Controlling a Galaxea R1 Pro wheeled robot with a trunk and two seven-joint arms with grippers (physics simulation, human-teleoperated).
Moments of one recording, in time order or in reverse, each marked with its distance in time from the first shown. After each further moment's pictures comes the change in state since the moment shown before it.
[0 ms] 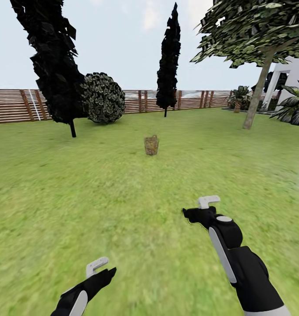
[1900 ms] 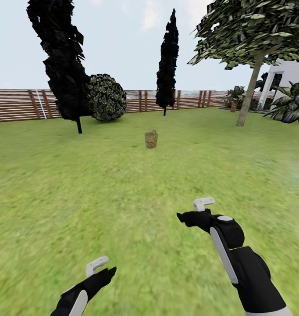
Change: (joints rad) left arm 0.000 0.000 0.000 -0.006 0.000 0.001 -0.002; right arm 0.003 -0.007 -0.001 -0.020 0.001 0.079 0.158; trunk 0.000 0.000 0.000
